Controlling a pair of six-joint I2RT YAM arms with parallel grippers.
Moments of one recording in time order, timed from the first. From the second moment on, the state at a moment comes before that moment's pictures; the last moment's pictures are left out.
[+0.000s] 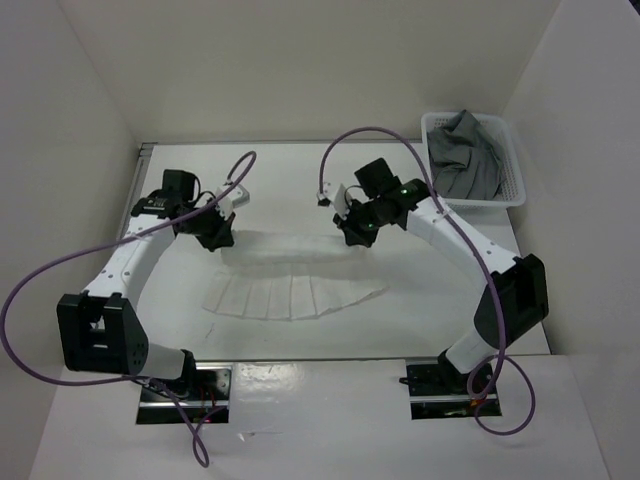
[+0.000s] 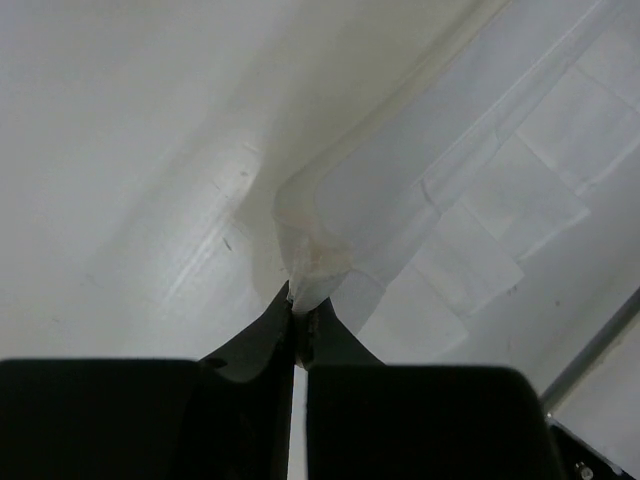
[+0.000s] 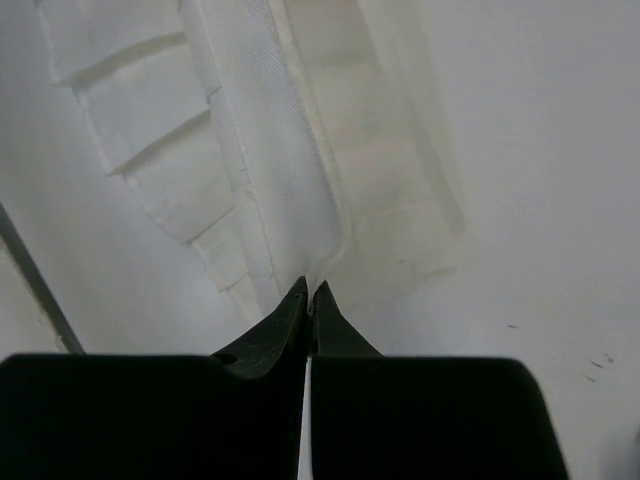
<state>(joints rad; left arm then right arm) -0.03 1.40 1.17 -0.80 0.53 0.65 0.52 1.57 1.40 -0.84 -0.35 -0.57</state>
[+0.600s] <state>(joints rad) 0.03 1.25 1.01 -0.91 0.12 0.78 0.62 1.59 1.25 -1.12 -0.13 -0.64</state>
